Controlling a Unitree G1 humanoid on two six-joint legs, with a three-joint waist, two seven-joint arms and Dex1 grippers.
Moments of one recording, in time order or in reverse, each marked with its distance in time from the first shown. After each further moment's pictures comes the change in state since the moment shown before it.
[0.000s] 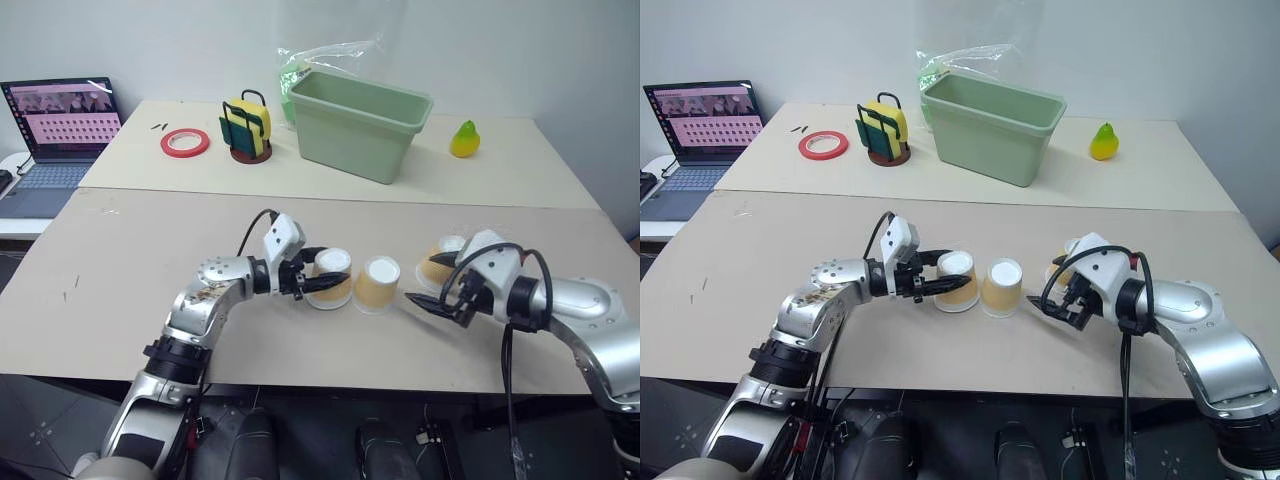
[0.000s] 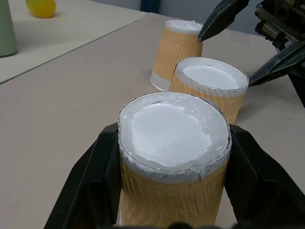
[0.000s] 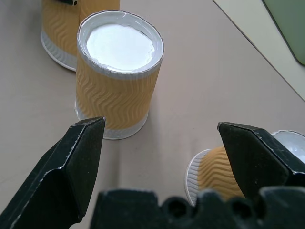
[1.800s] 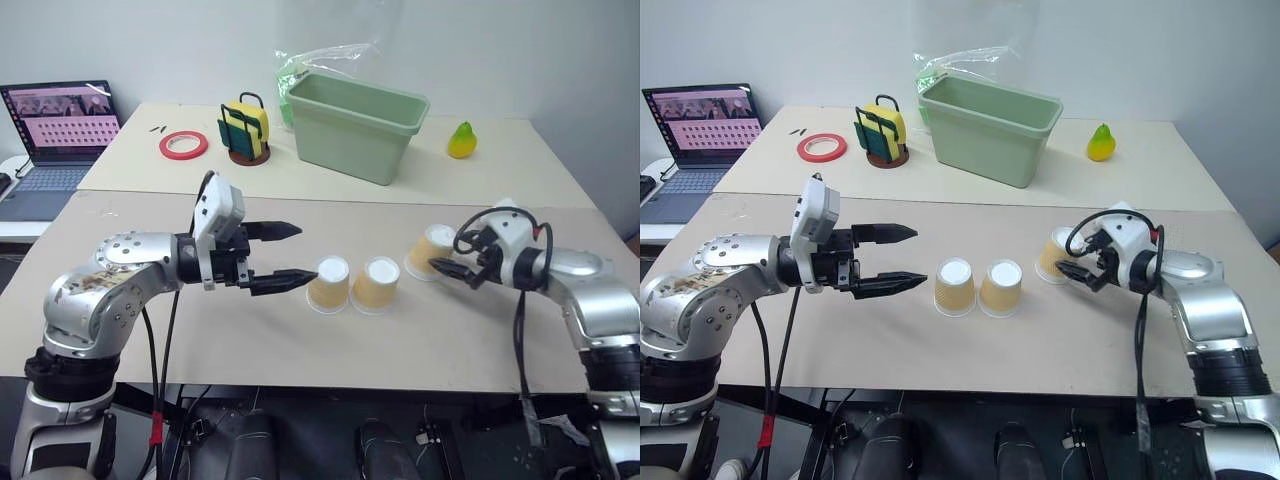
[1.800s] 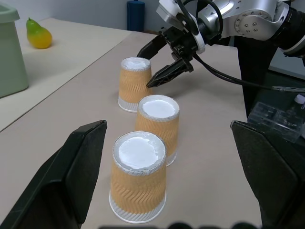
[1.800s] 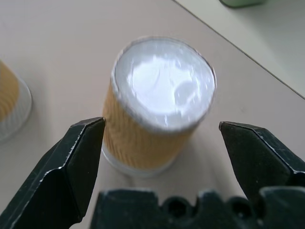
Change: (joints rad) left arm 0.045 0.340 0.226 -0.454 -0.363 0.368 0.007; right arm -0.294 0.095 0.029 0.555 -0.078 -0.049 0.013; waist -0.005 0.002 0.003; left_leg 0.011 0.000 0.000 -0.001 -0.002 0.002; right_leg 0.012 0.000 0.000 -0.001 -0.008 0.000
